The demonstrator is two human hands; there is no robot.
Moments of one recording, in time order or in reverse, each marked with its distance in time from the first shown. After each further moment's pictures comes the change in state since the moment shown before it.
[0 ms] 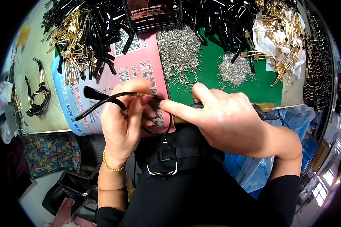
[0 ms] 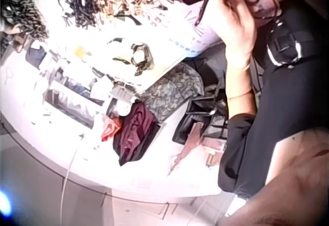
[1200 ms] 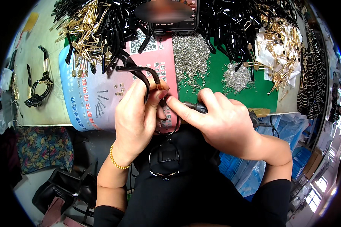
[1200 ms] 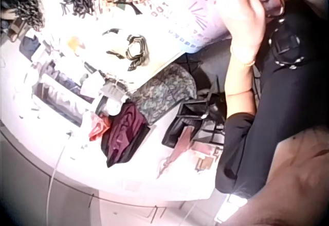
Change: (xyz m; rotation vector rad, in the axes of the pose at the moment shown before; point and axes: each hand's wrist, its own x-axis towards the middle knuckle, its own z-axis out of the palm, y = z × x) left_hand 0.006 0.003 0.003 0.129 0.005 0.039; right_hand 0.004 -0.018 0.011 -0.202 0.074 0.034
